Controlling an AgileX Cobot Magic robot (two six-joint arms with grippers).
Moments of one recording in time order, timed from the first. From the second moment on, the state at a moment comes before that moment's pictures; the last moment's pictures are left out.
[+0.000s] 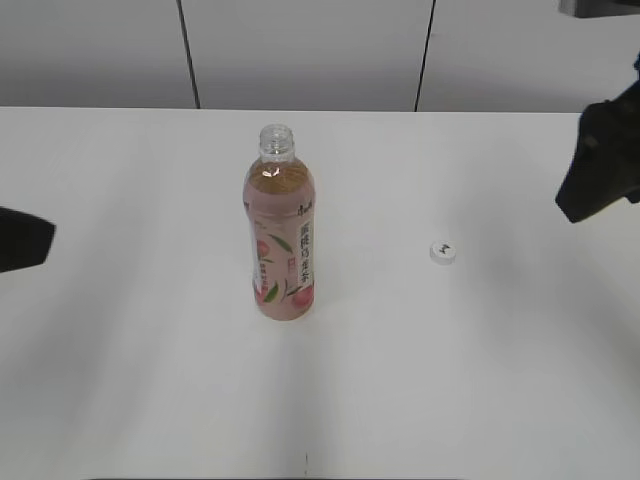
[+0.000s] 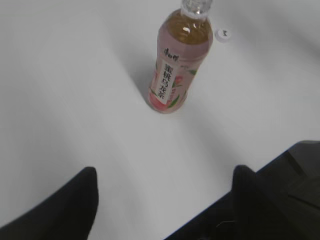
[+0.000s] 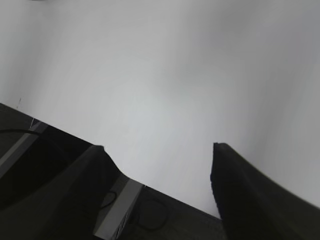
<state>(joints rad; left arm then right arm) -0.49 0.82 -0.74 -0.15 0.76 0.00 0.29 1.43 -1.23 0.18 1.22 -0.26</state>
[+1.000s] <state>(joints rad) -0.49 0.13 -0.56 -0.07 1.03 0.01 0.29 0.27 -0.58 -0.06 1.15 -0.14</state>
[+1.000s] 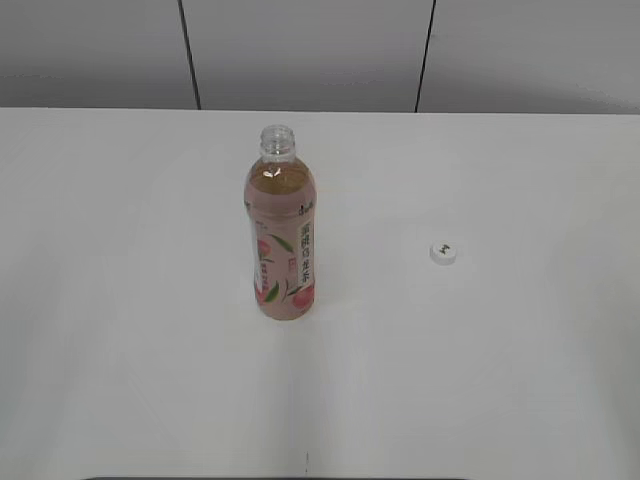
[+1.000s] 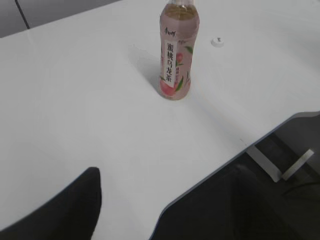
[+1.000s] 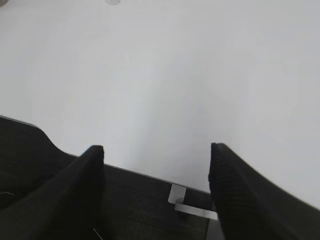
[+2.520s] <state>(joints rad) -0.46 -0.01 -0.56 -0.07 1.02 0.01 0.27 -0.01 -0.51 -0.05 1.10 -0.04</state>
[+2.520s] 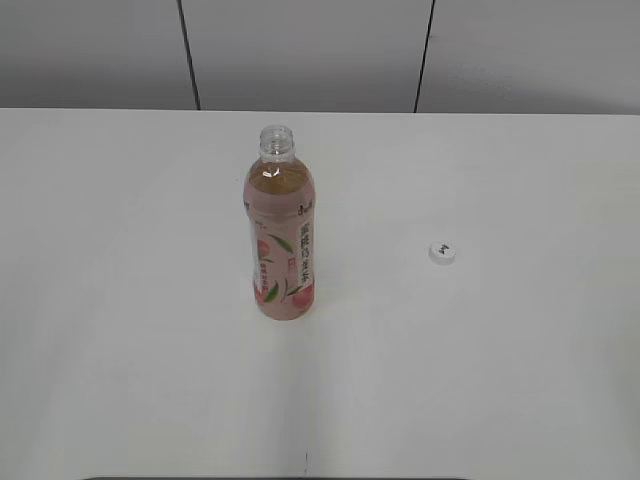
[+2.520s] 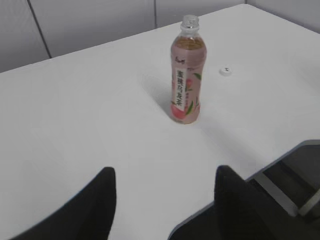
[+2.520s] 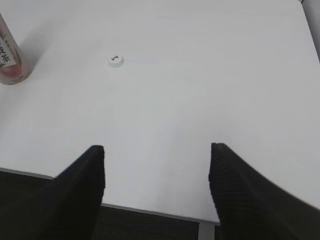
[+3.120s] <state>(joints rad) 0.00 -0.01 -0.56 -0.07 1.02 0.01 -0.05 -0.01 -0.51 -0.05 1.10 -0.04</state>
